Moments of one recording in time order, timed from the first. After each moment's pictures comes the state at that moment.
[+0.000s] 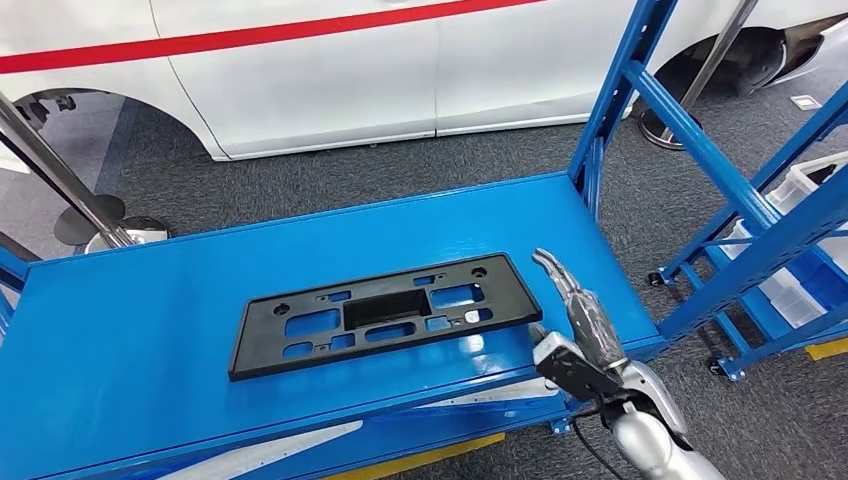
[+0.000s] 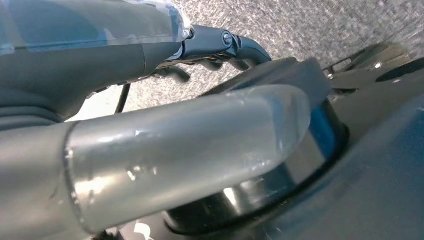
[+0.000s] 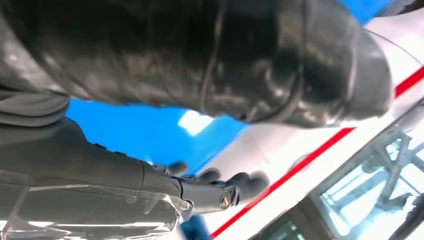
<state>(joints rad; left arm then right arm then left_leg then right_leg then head) -0.03 -0.19 0.42 -0.16 -0.80 -0.07 0.05 -0.19 -0.34 0.50 -1.60 0.36 -0.27 -0.14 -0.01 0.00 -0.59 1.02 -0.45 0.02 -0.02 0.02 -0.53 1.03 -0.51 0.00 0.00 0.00</state>
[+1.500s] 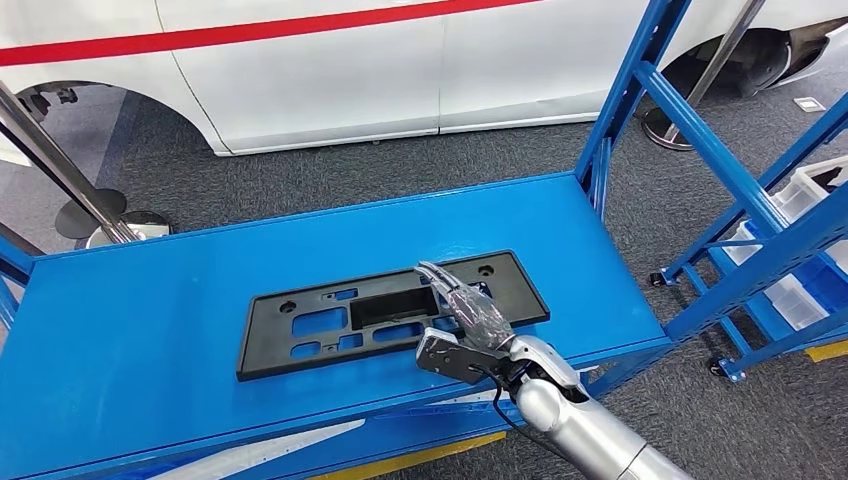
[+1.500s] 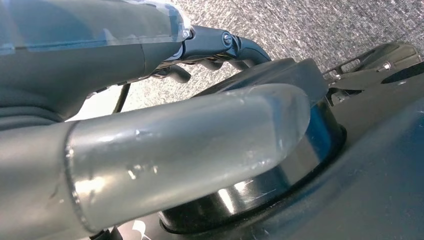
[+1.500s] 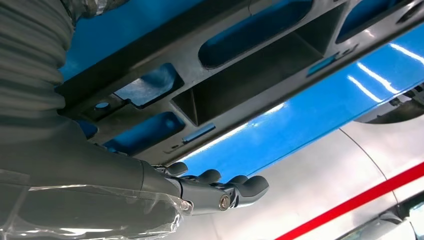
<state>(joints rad) -0.04 -0.20 0.41 -0.16 -0.79 -0.08 0.11 -0.45 -0.14 0.83 -1.30 0.40 -0.17 -0.08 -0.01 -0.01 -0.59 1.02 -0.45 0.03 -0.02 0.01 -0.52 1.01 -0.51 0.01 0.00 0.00</state>
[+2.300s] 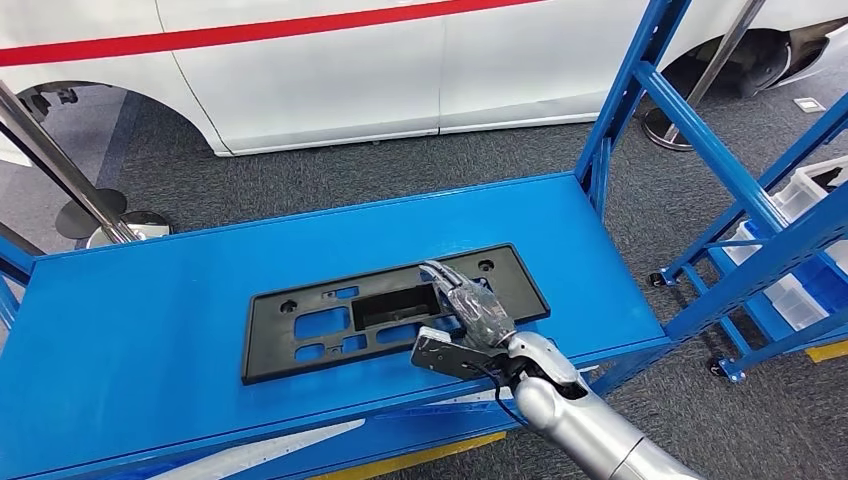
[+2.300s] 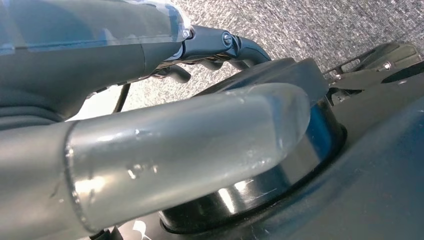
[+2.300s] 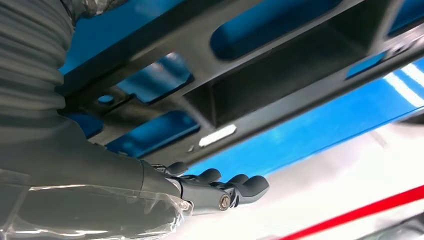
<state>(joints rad) -0.04 -0.20 0.41 -0.16 -0.79 -0.08 0.11 -0.47 -0.14 0.85 -1.25 0.53 -0.23 -0.01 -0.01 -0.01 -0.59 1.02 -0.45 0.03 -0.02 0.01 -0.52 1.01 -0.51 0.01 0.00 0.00</state>
